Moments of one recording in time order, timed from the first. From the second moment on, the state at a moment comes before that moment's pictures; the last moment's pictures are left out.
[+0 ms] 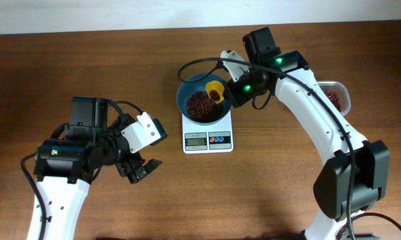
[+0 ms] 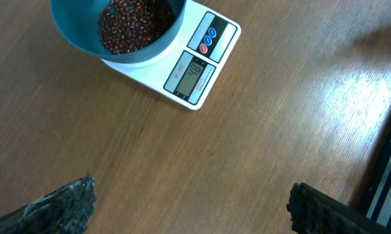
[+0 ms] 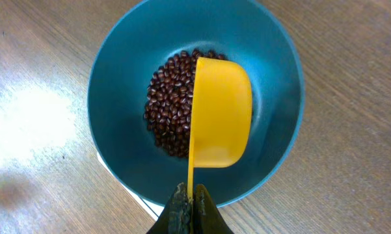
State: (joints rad) left arm -0.11 1.17 1.19 -1.16 0.46 0.89; right arm 0.31 1.89 1.68 -0.96 -0.38 -0.26
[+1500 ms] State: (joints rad) left arm -0.11 1.17 1.19 -1.16 0.46 0.89; right arm 0.31 1.89 1.69 -0.96 -0.40 -0.23
